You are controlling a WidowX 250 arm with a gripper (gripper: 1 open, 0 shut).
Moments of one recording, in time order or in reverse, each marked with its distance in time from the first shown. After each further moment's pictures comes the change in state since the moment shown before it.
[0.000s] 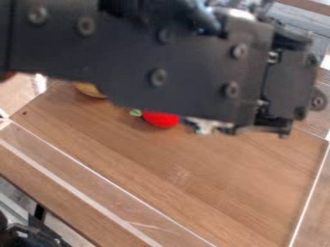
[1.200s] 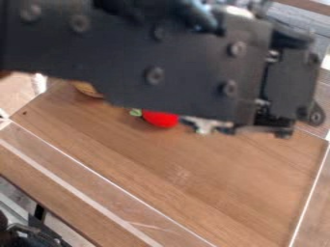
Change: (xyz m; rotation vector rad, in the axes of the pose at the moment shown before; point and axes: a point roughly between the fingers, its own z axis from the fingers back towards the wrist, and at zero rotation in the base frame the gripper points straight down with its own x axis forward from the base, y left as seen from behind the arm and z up) arm -0.001 -0.006 0.002 -0.038 0.001 -0.212
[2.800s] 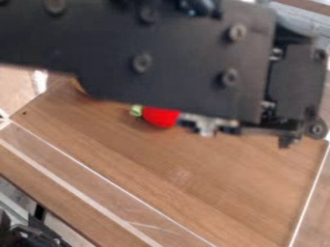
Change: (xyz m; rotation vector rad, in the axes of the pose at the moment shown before) arm -0.008 -0.005 0.013 -0.017 0.064 0.004
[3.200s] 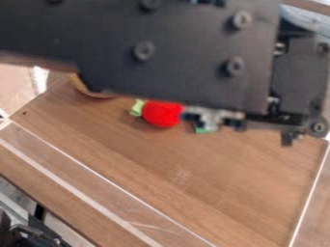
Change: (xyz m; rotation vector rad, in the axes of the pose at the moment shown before) arm 0.000 0.003 0.002 0.010 0.022 0.036
